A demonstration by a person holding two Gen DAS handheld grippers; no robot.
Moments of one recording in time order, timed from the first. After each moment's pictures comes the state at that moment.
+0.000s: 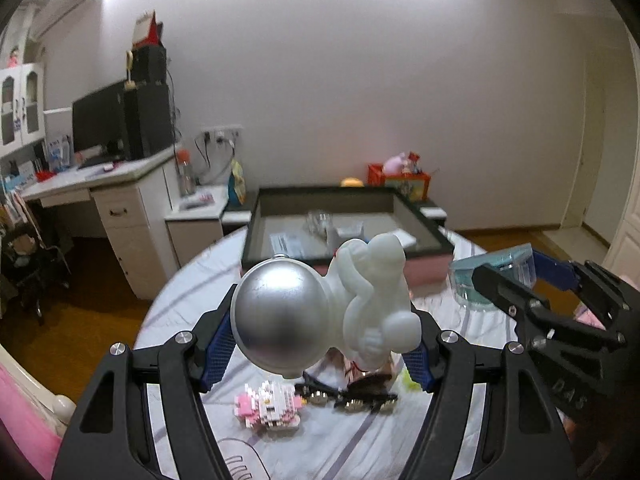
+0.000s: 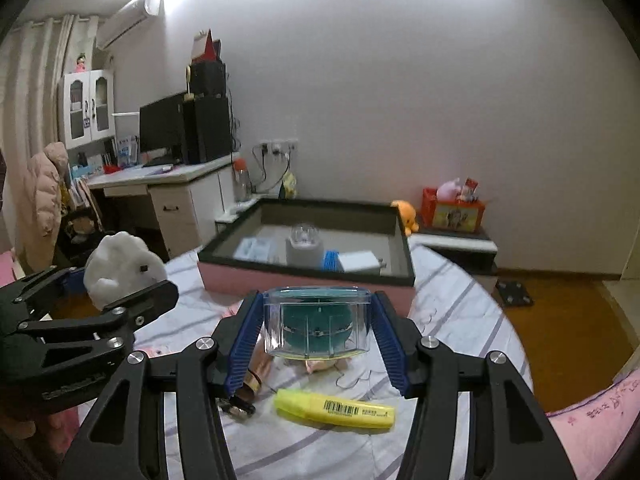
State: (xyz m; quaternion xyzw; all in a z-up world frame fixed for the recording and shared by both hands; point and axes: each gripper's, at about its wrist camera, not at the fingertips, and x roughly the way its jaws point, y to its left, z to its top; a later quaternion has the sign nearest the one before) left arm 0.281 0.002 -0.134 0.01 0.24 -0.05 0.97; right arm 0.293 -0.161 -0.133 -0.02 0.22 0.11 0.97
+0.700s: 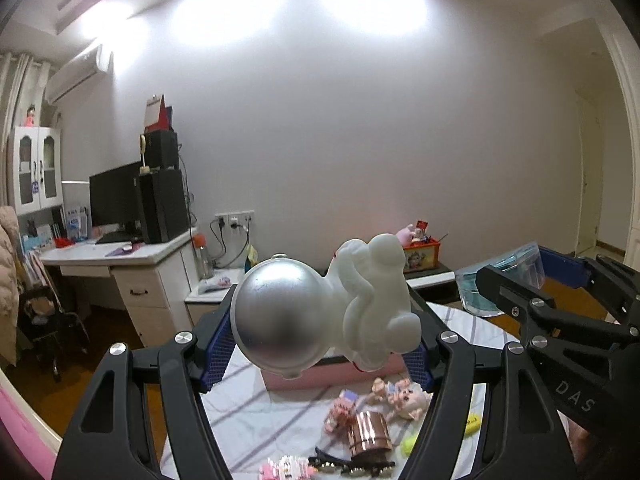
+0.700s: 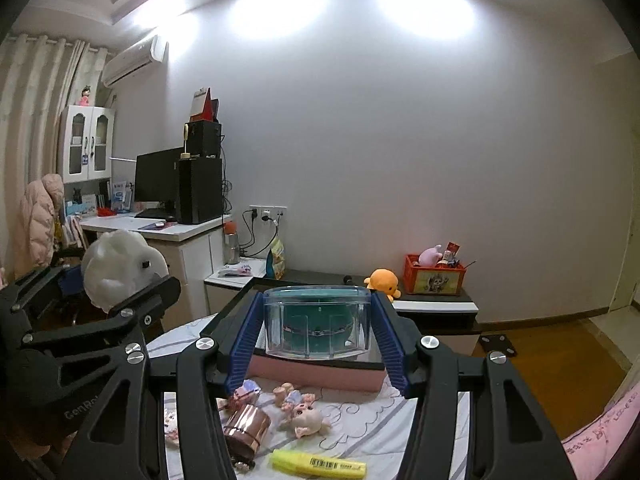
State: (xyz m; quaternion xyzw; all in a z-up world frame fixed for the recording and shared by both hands) left arm 0.259 -0.009 -0.072 0.05 0.11 -0.03 0.99; right arm 0.273 -0.161 -0.065 -0.02 0.12 0.09 0.99
